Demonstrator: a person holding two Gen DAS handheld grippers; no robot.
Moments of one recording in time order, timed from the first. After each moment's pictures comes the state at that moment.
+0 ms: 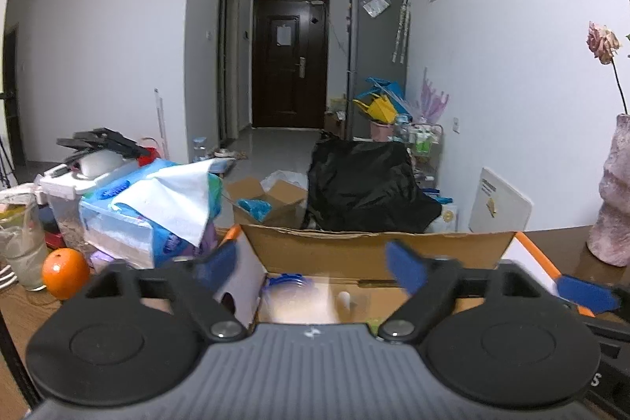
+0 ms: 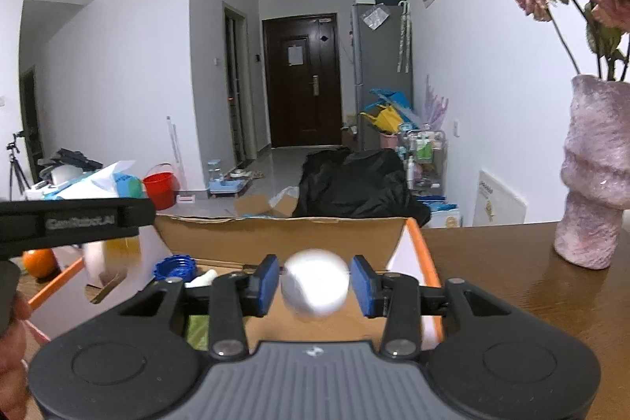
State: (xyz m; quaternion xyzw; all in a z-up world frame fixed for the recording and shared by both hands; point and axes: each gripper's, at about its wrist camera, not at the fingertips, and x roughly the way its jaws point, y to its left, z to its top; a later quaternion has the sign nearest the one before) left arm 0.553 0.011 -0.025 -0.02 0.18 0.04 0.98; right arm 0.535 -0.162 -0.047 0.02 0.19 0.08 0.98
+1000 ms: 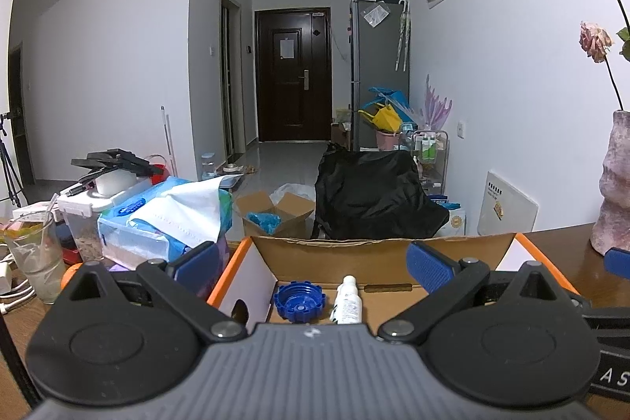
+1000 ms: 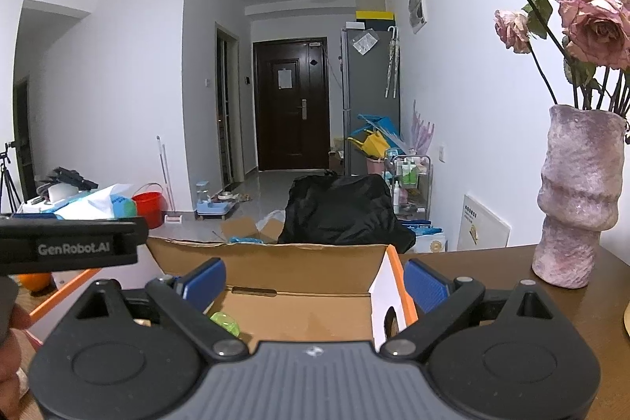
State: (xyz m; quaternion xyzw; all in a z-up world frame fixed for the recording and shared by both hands) left arm 0.539 0.008 -0.018 0.00 0.17 0.05 0.98; right arm 0.519 -0.166 -0.035 0.01 0.15 0.07 0.99
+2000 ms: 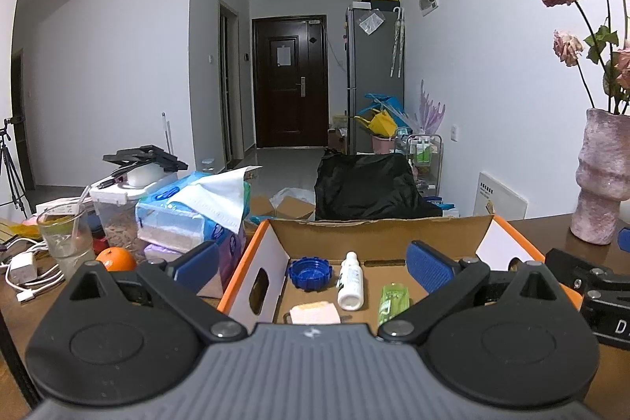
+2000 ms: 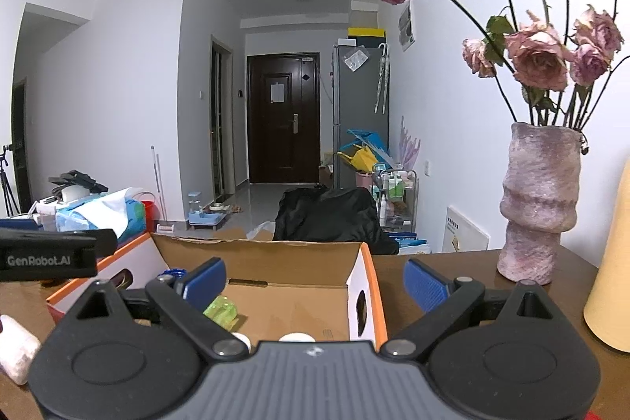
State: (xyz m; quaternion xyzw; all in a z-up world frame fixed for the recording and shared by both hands) left arm 0.469 0.016 -0.015 0.01 0.16 0.04 0.99; right arm 0.450 -0.180 -0.026 0.01 0.13 0.05 0.99
